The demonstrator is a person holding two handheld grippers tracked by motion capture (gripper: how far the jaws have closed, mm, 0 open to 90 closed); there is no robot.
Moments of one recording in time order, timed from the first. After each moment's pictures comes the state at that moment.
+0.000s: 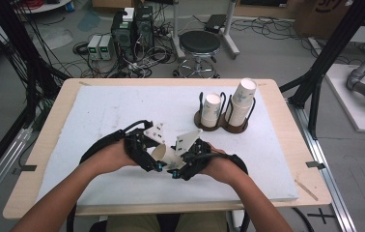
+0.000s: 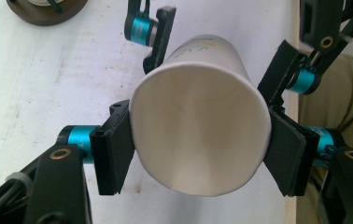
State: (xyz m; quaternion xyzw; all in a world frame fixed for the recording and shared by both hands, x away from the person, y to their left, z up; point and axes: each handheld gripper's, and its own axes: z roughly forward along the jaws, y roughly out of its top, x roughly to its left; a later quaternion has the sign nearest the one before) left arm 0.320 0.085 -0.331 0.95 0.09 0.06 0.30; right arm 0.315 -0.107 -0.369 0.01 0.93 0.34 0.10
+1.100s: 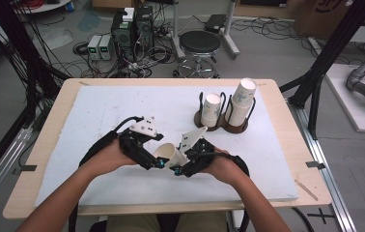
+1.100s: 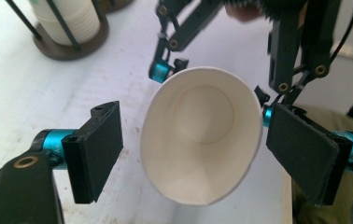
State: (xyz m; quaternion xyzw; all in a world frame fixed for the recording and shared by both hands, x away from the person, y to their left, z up) left arm 0.322 0.106 -0.331 0.89 0.13 0.05 0.42; right arm 0.323 -0.120 -0.379 0.06 0.93 0.36 0.07
